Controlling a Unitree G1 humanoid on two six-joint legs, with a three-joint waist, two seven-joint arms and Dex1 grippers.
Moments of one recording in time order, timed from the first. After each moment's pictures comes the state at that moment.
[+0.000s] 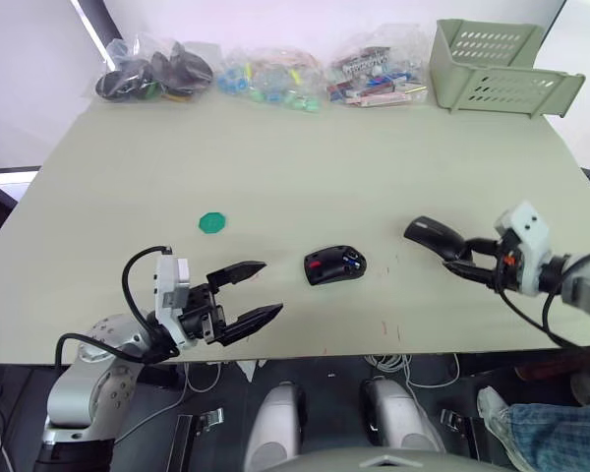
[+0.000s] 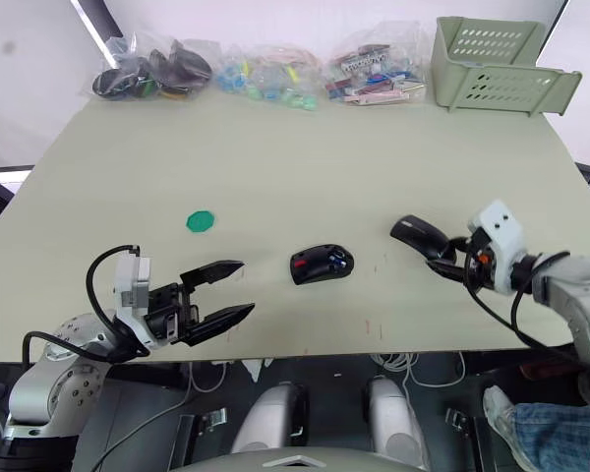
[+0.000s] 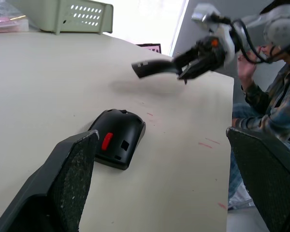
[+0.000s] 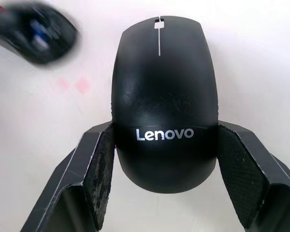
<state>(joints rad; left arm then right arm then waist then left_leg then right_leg) 0.12 0.63 0.22 -0.31 -0.71 0.29 -1.14 -0.25 -0.85 -0.15 -0.37 0.49 0.86 0.87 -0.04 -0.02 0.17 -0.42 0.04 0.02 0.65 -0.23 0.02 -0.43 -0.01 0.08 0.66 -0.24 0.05</state>
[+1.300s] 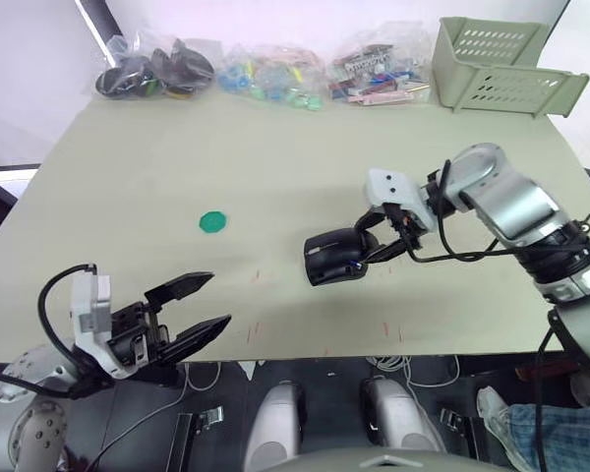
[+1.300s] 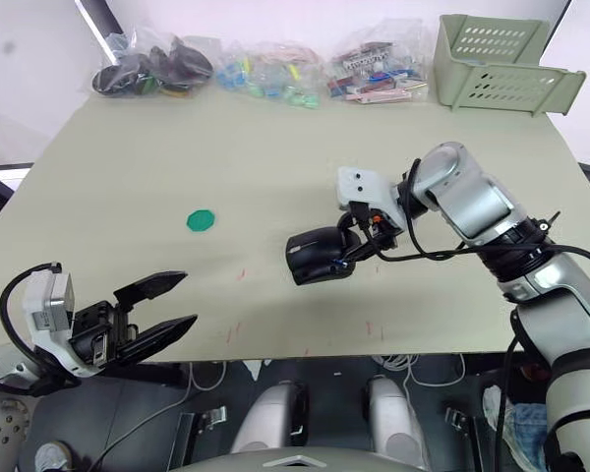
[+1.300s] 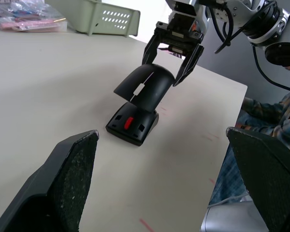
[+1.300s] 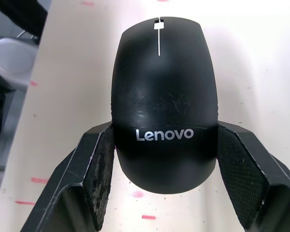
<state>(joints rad) 0.34 0.69 0.48 -0.36 -0.85 0.33 -1.20 -1.02 -0.62 0.58 0.15 0.16 0.57 1.40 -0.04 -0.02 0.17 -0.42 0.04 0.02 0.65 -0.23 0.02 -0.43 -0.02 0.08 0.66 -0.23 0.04</state>
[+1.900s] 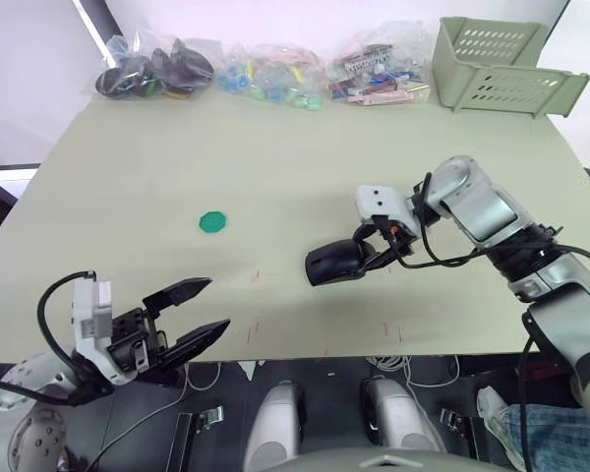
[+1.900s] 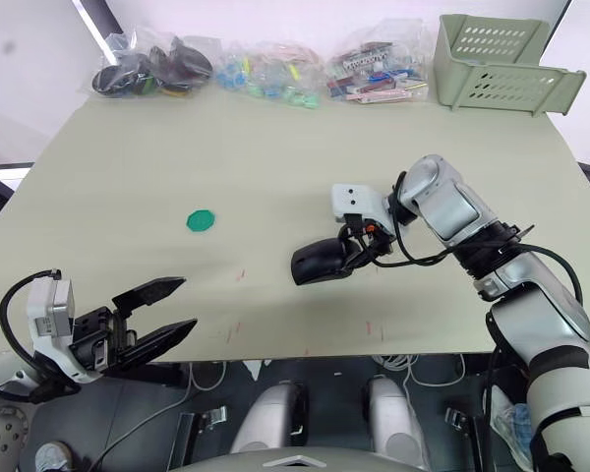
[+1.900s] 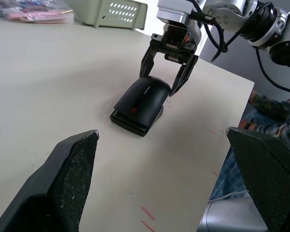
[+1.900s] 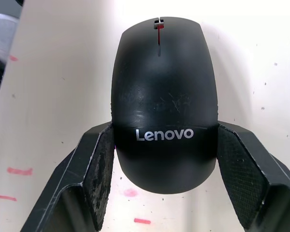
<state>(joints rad) 0.37 0.69 0.48 -0.36 -0.85 0.33 -1.18 -1.02 -0.53 0.58 0.34 0.04 0.45 1.46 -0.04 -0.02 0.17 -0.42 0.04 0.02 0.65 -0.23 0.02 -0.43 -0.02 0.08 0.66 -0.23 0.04</state>
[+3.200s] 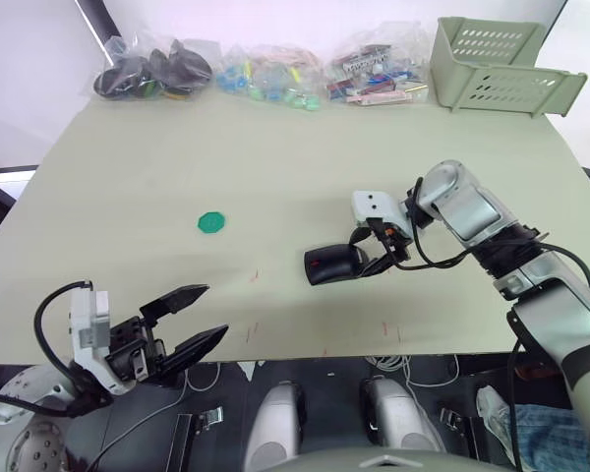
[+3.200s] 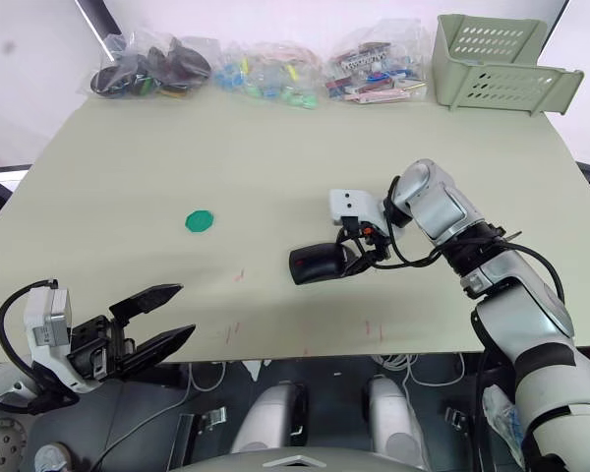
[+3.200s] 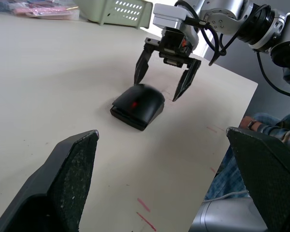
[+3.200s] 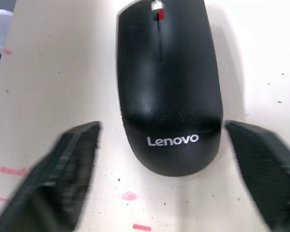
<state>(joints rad) 0.42 0.66 0.50 -0.38 -0.85 0.32 -1.18 -1.04 -0.46 0.57 0.46 -0.02 0.40 1.50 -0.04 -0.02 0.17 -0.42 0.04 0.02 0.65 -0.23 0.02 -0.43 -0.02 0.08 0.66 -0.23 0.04</state>
